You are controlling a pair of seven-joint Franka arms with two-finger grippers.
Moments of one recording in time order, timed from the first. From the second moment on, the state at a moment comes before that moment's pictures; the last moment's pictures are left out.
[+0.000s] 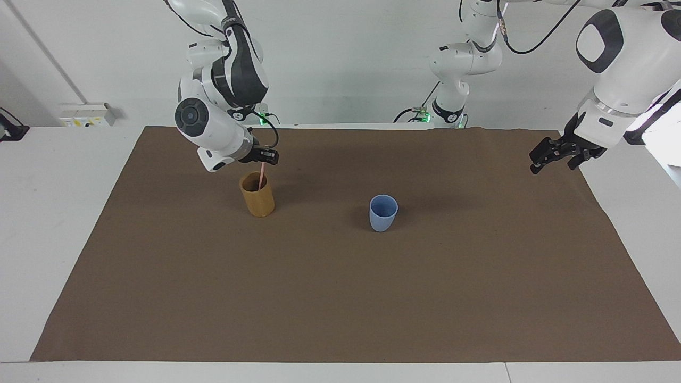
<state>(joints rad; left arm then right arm) 0.01 0.08 -0.08 -1.53 0.01 1.56 -0.08 0.16 0.02 0.04 -2.02 0.29 1.63 0.40</state>
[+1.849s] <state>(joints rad) 0.02 0.08 -0.08 -1.52 0.01 1.54 -0.08 0.45 0.24 0.06 -1.36 0.63 1.77 1.17</state>
